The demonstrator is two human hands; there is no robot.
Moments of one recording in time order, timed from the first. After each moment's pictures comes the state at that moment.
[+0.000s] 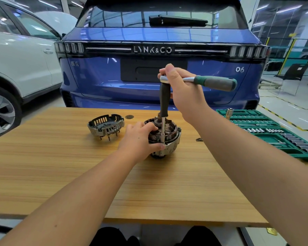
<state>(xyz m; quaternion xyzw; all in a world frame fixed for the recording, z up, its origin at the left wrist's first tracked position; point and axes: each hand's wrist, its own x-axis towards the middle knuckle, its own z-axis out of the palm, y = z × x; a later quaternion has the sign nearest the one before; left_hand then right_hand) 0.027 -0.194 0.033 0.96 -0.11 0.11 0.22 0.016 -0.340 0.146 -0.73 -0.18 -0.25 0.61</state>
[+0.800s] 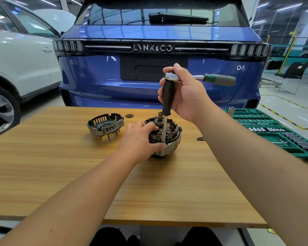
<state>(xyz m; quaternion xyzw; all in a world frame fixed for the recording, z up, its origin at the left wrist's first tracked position) 0.027 -0.193 0.030 0.96 -0.10 0.12 0.23 0.033 -0.348 0.146 -0.55 -0.16 0.00 0.82</state>
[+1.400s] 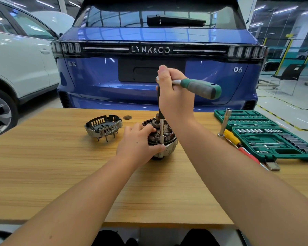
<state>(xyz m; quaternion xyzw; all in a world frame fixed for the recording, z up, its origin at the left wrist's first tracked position) 0.025 -0.197 0.021 0.96 -0.10 0.16 0.21 0.012 -0.310 0.134 -0.68 -0.15 -0.39 0.60</state>
